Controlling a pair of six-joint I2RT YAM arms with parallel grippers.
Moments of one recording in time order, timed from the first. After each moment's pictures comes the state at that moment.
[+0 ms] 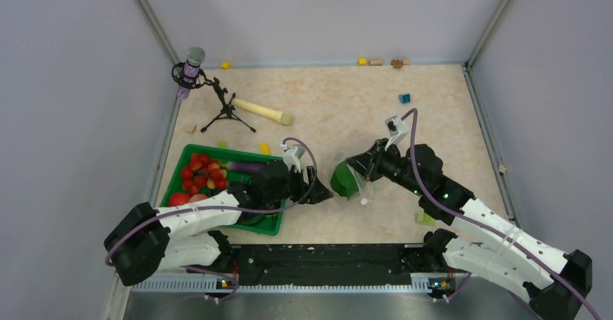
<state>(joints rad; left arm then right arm) -0.86 1.16 0.46 0.22 0.20 -0.84 0.76 0.77 0.61 -0.02 -0.08 0.63</state>
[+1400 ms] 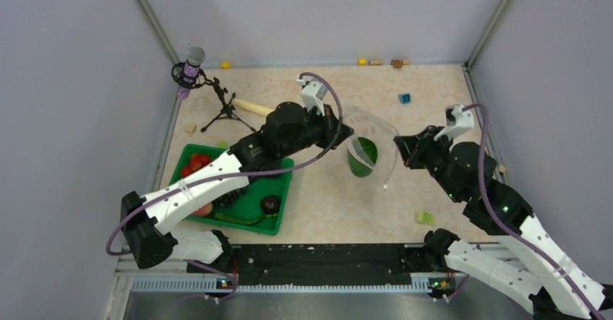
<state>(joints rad) -0.92 1.29 1.18 -0.10 0.03 -0.60 0.76 0.63 0.95 -0.52 0.34 0.55</state>
